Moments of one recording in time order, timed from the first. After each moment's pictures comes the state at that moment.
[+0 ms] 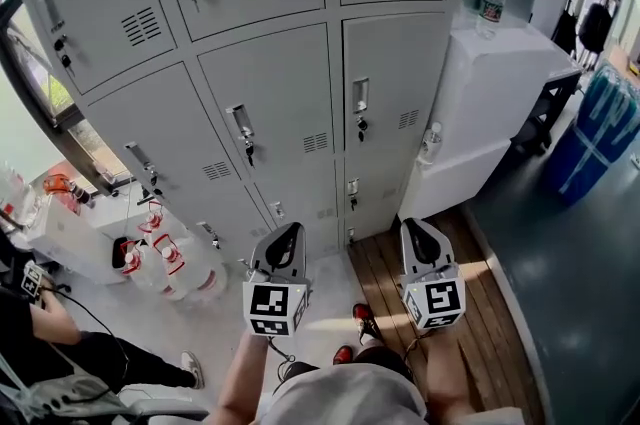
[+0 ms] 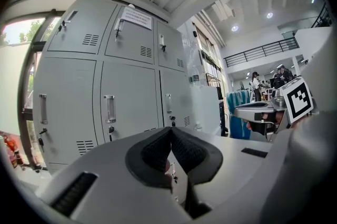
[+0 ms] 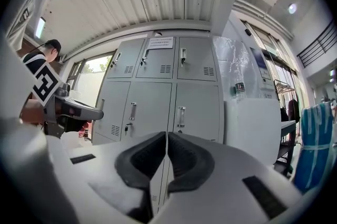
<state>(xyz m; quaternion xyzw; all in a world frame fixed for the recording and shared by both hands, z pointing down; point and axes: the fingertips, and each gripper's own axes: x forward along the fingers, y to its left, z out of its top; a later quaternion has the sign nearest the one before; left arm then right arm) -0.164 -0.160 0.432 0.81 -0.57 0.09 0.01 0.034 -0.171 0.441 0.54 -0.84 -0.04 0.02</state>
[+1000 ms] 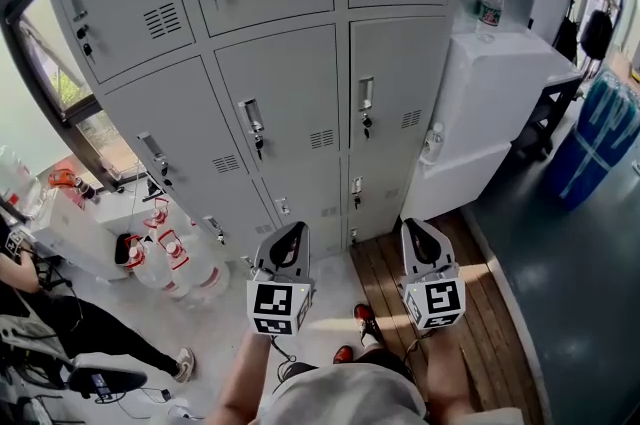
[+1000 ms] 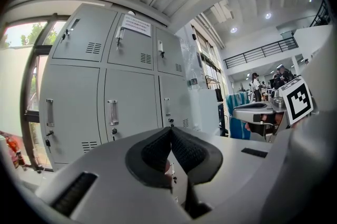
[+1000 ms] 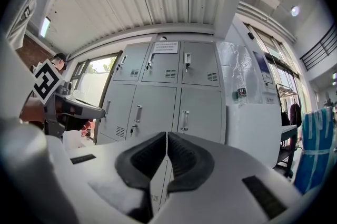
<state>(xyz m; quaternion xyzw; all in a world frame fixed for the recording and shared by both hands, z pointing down) -0.163 -0.128 0.420 0.81 -0.58 0.08 0.00 0.028 -0.142 0.430 0.53 -0.85 -0.06 0.02</state>
